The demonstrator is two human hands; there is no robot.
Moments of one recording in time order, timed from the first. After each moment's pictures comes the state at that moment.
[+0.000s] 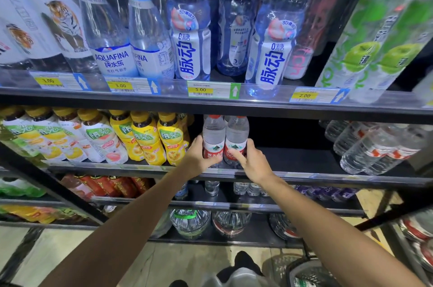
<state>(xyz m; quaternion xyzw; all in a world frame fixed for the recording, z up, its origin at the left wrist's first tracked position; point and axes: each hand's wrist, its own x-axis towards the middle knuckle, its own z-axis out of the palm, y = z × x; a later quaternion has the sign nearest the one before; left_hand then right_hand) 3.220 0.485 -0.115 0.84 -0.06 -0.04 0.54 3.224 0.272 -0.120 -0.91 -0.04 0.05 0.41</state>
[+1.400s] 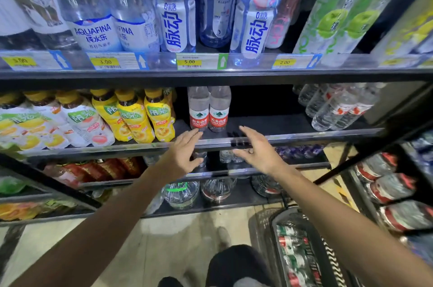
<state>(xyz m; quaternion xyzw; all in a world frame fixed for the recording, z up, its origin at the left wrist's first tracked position) 3.152 0.513 -0.112 0.93 -0.26 -0.06 0.25 3.131 0.236 -0.091 -0.94 -0.04 0.08 0.32</state>
